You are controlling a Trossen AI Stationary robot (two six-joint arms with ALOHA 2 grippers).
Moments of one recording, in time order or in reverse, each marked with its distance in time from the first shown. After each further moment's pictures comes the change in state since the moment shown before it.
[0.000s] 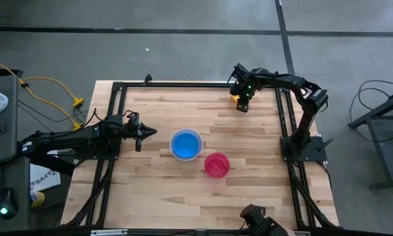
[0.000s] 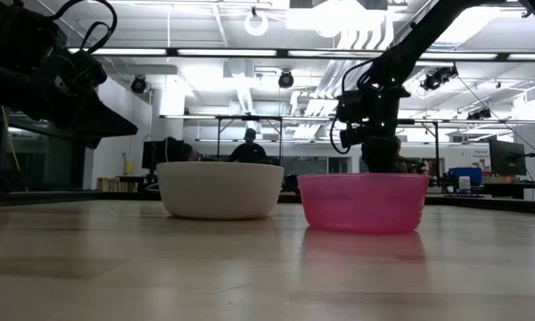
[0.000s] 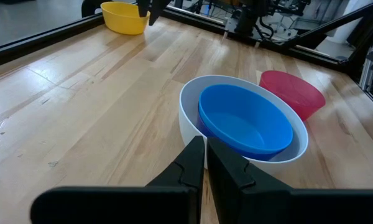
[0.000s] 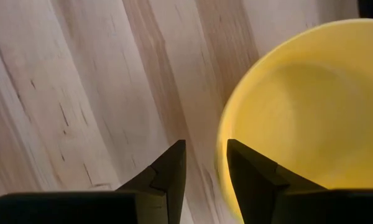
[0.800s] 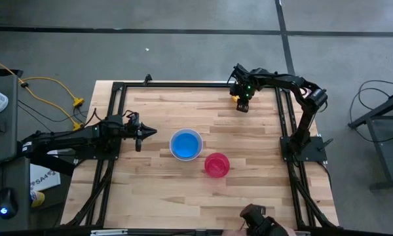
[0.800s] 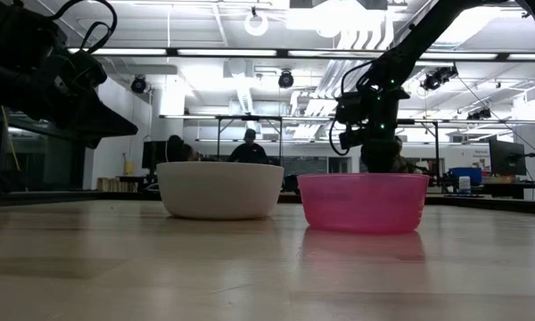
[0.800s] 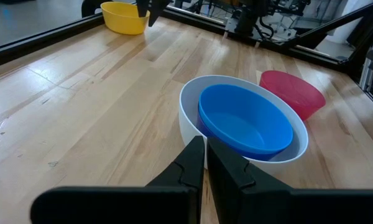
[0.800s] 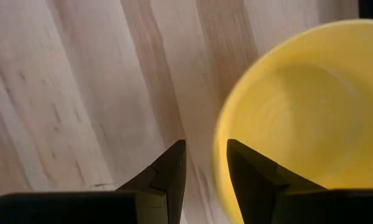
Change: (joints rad) left arm 0.000 0.000 0.000 0.000 0.000 0.000; right arm 0.000 0.008 0.000 0.005 0.016 -0.027
